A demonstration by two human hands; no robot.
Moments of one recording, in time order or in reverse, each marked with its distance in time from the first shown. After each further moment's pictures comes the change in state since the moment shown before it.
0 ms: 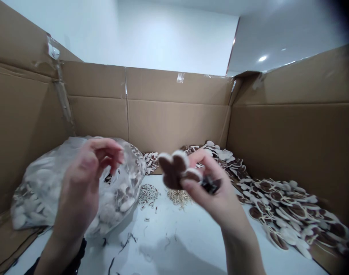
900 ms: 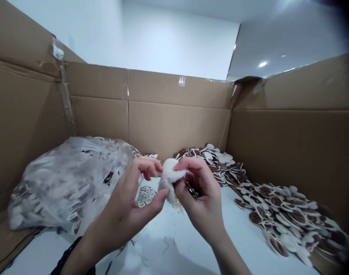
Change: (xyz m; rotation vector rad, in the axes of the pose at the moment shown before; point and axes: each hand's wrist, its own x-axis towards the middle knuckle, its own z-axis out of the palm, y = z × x) left_hand -0.021 -0.011 0.026 0.432 -0.434 0.146; right_hand 0.001 0.018 0.025 -0.132 0.152 -0.230
